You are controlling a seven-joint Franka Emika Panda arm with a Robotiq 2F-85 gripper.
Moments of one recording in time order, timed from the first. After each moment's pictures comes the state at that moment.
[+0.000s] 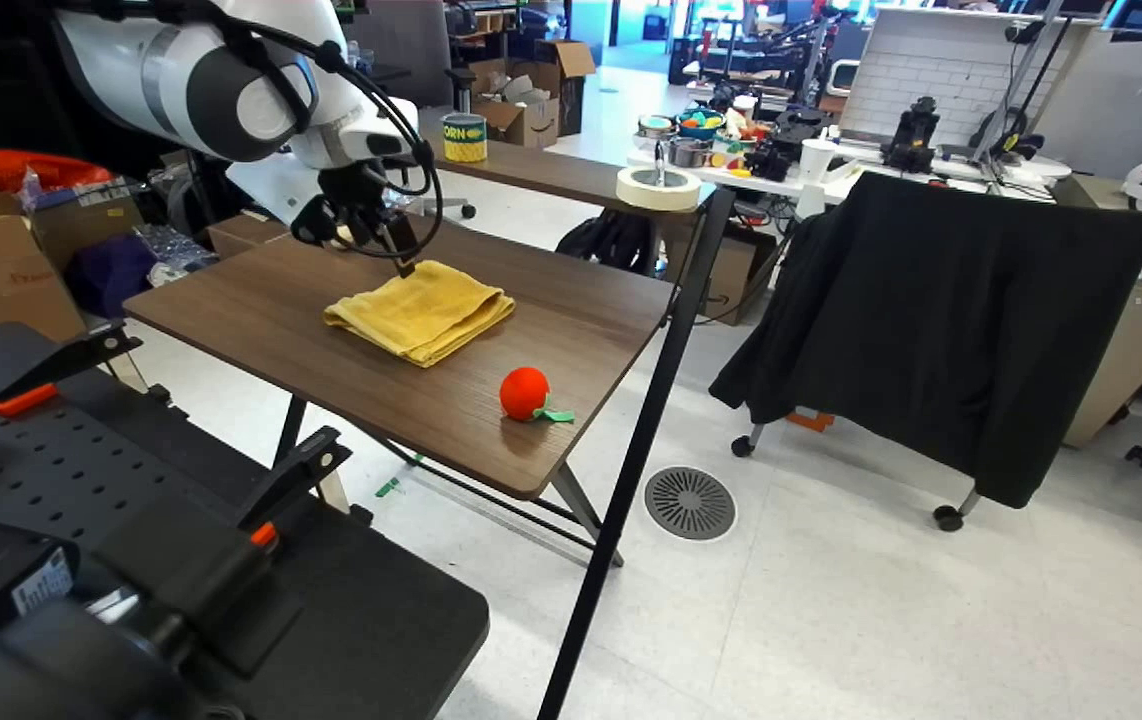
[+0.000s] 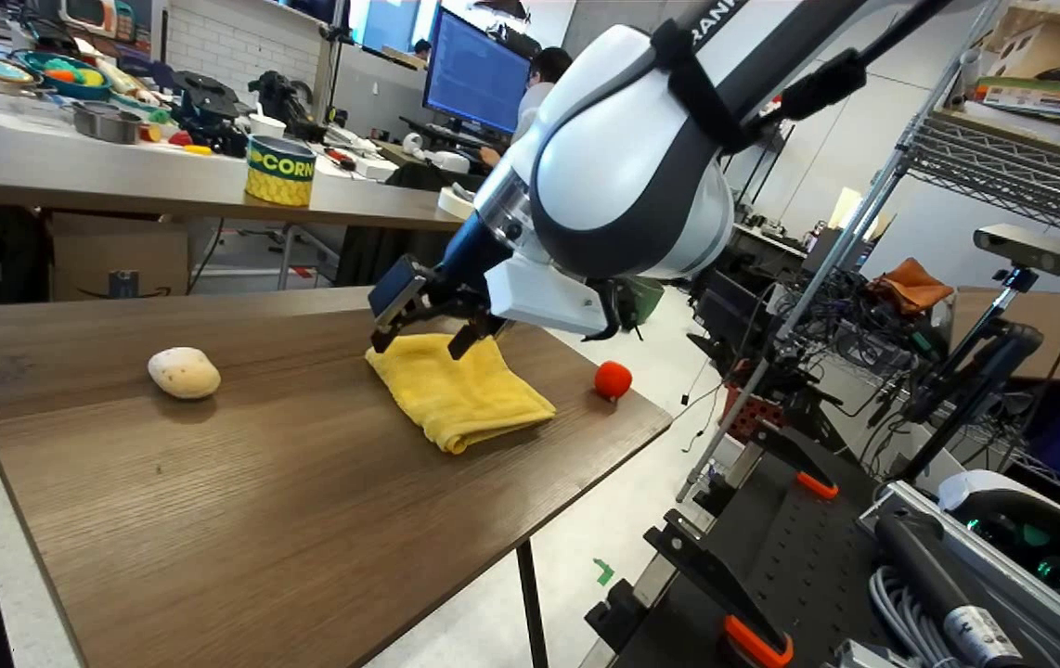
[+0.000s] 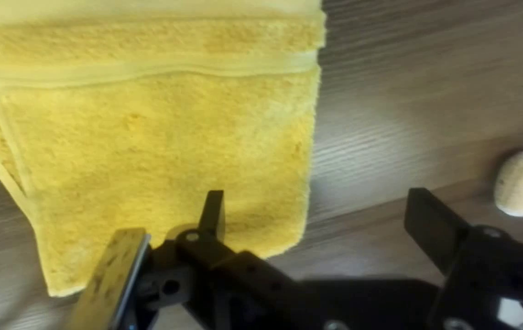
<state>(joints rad) 0.15 0.78 0.06 -2.01 0.11 3.15 0.23</state>
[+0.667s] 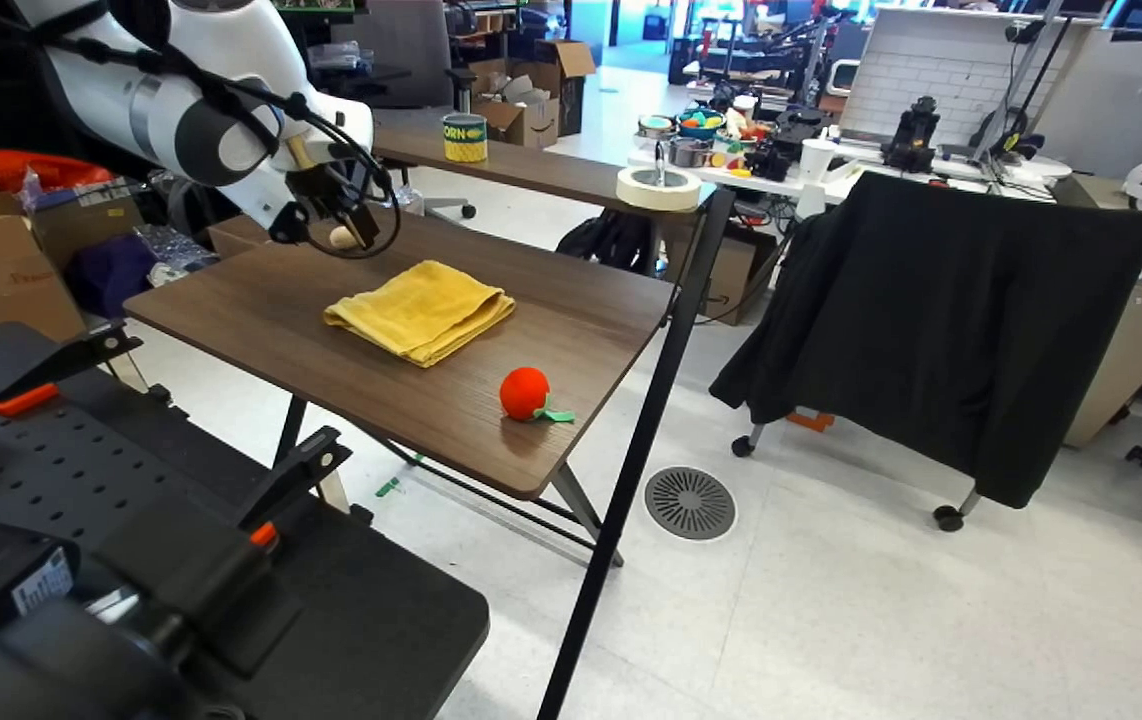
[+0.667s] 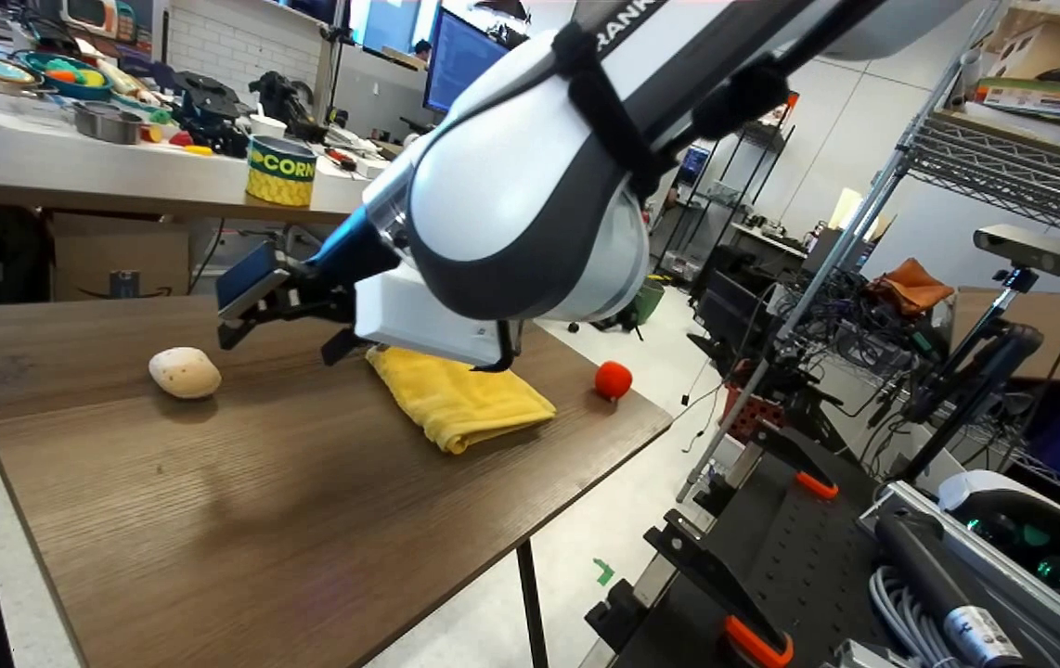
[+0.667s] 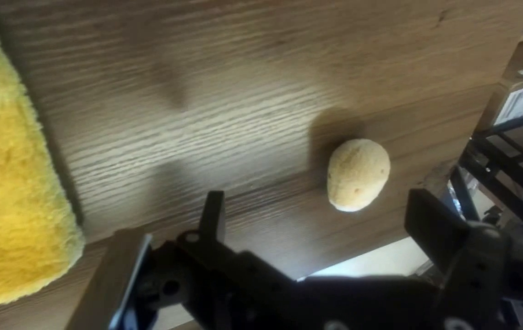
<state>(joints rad) 0.15 0.96 0.21 -1.81 0.11 3.29 0.21</state>
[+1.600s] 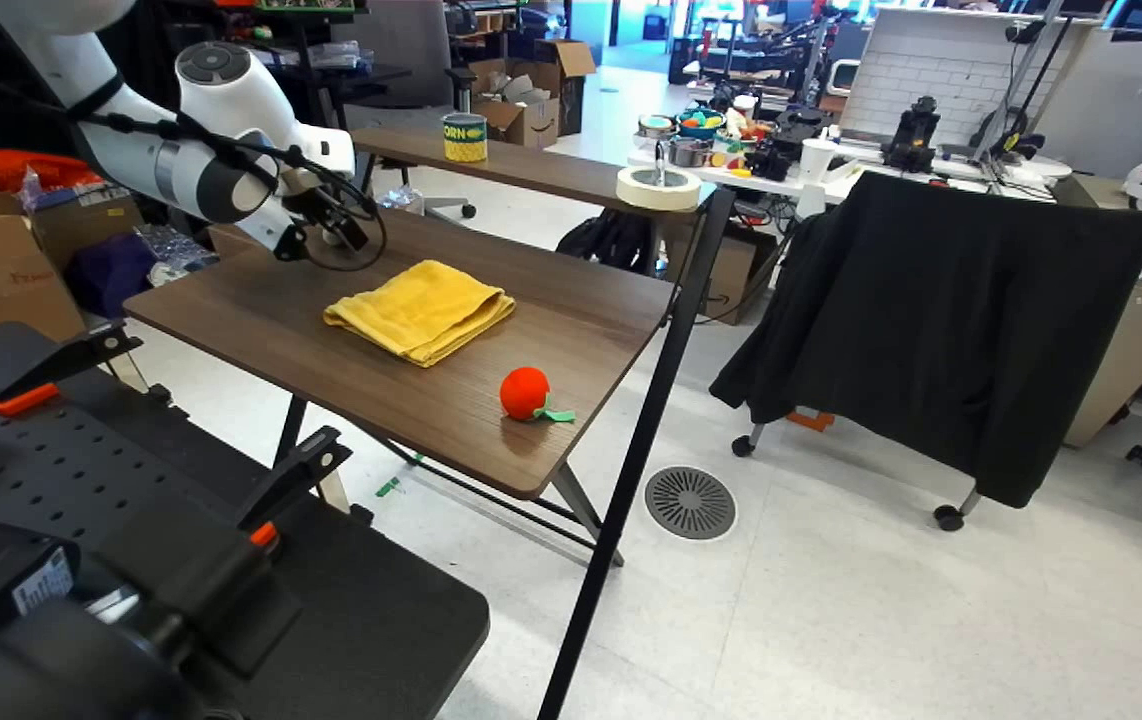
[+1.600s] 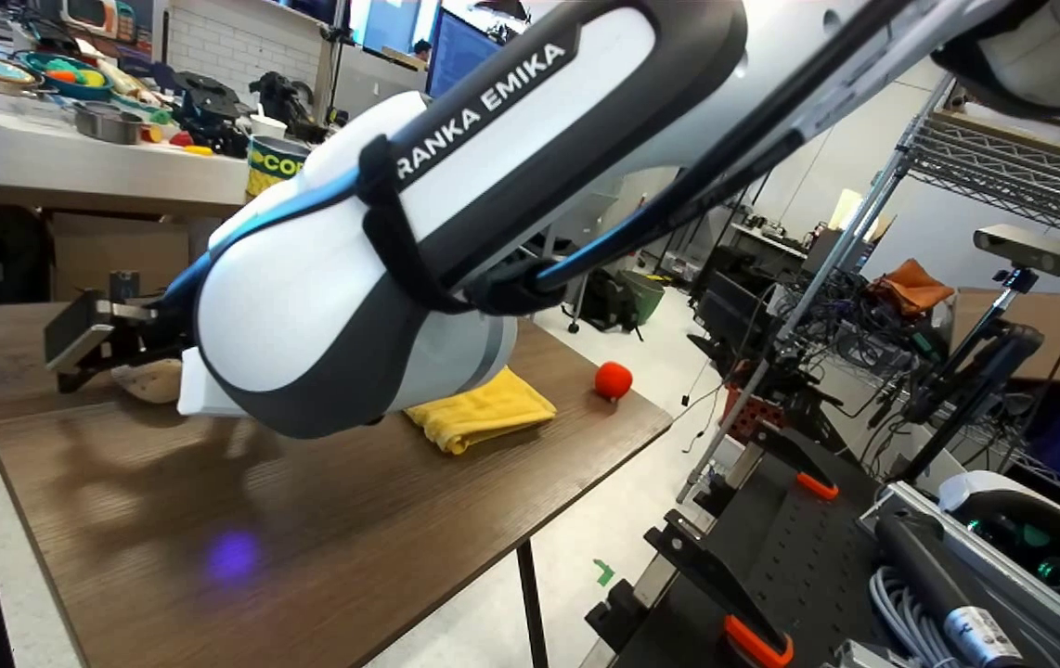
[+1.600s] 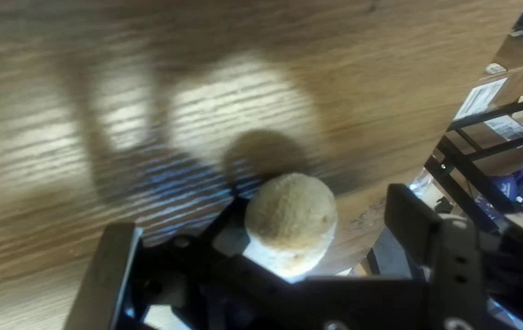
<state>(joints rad) 0.30 1.24 0.19 -1.41 0.11 3.29 0.20</state>
